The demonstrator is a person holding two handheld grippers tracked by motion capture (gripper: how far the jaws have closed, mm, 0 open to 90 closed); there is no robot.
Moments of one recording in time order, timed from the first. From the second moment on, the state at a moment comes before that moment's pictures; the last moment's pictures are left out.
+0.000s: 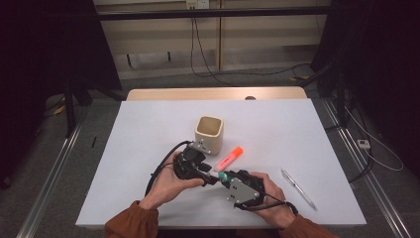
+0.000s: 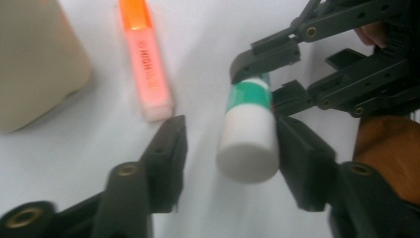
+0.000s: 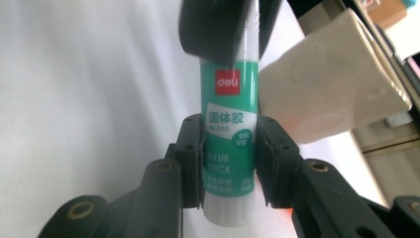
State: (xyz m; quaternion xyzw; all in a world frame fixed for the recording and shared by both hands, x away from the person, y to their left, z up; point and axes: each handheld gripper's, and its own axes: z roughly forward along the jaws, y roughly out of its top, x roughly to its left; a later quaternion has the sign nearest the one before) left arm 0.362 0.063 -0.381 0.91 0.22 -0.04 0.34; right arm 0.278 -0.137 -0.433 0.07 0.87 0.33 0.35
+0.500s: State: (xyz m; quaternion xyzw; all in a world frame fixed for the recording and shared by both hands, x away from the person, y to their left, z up) left arm 0.362 0.096 -0.388 0.88 0.27 0.02 0.38; right arm 0.292 -0.156 -0.428 0.16 0.85 0.40 0.31
